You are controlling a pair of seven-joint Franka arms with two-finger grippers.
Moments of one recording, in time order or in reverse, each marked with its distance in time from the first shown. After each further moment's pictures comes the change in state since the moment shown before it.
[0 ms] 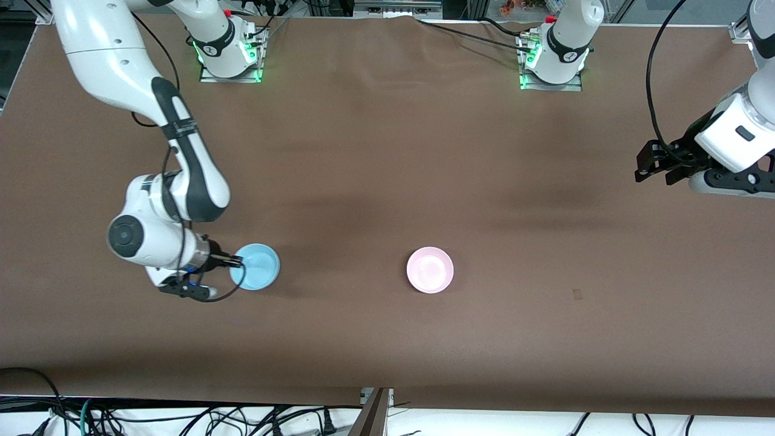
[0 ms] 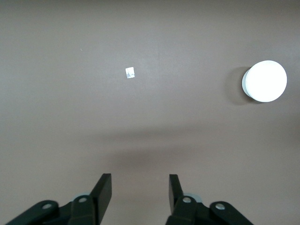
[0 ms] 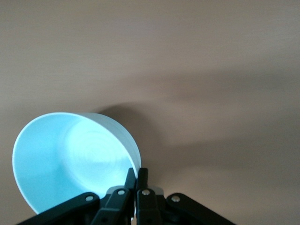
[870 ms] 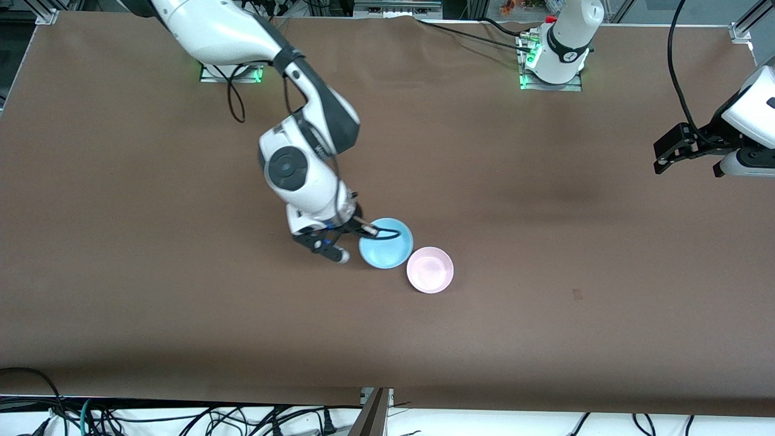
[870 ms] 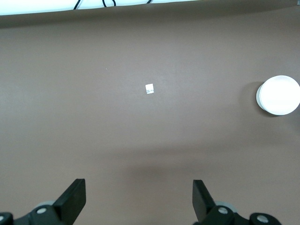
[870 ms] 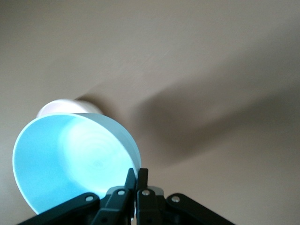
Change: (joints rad) left arm 0.000 -0.035 -0.003 0.021 0.080 0.025 0.001; right arm 0.365 0.051 0.089 0.260 0.000 -0.003 0.756
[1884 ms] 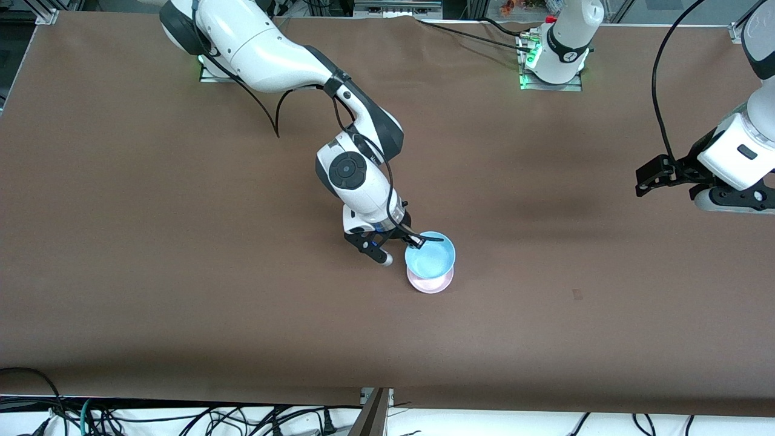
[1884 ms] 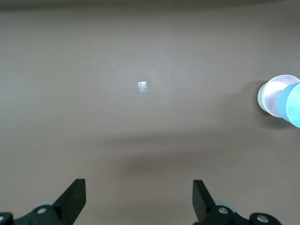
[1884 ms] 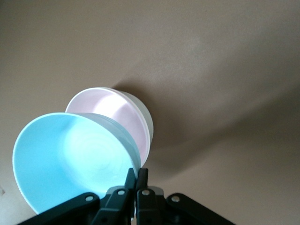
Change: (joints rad) left arm 0.009 0.082 0.002 -0.010 -0.034 0.049 0.000; right arm 0.098 0.246 -0.015 0.218 -0.036 0.165 0.185
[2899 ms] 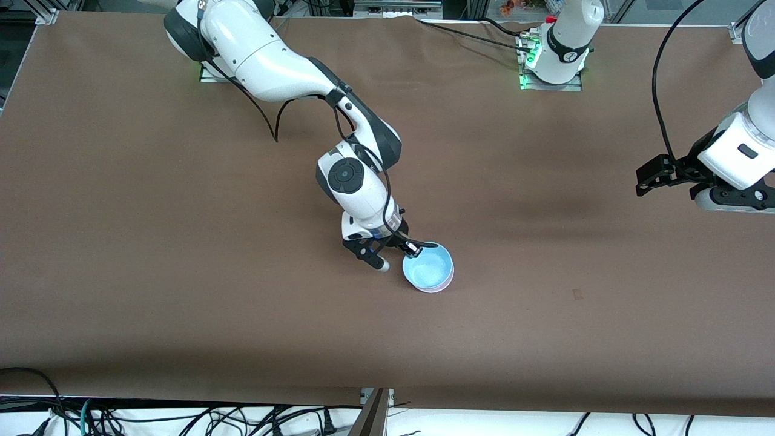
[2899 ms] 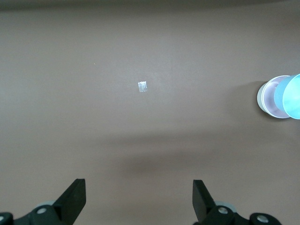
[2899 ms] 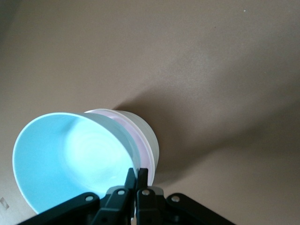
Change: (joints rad) left arm 0.000 -0.002 0.000 0.000 0.000 -0.001 0.000; right arm 0.000 0.035 -0.015 0.004 -0.008 0.090 0.000
